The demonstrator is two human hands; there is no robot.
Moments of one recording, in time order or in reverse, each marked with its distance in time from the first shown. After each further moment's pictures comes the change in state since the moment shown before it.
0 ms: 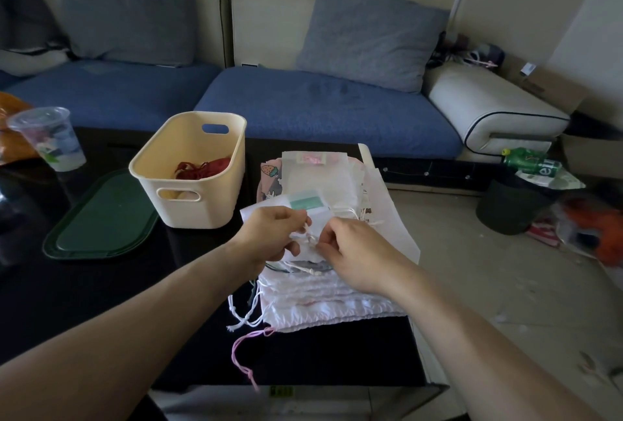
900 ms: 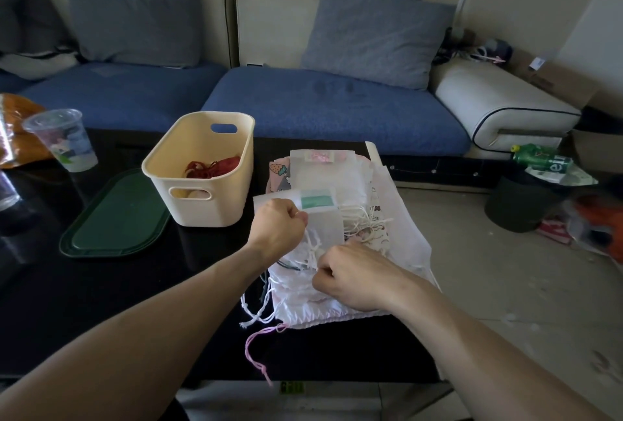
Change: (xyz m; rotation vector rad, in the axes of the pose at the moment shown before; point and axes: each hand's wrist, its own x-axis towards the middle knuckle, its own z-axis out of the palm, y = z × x) left_hand 0.023 -0.011 -0.003 0.500 0.276 0.196; right_hand -0.010 -0.022 0.014 -0.166 -0.215 -0.044
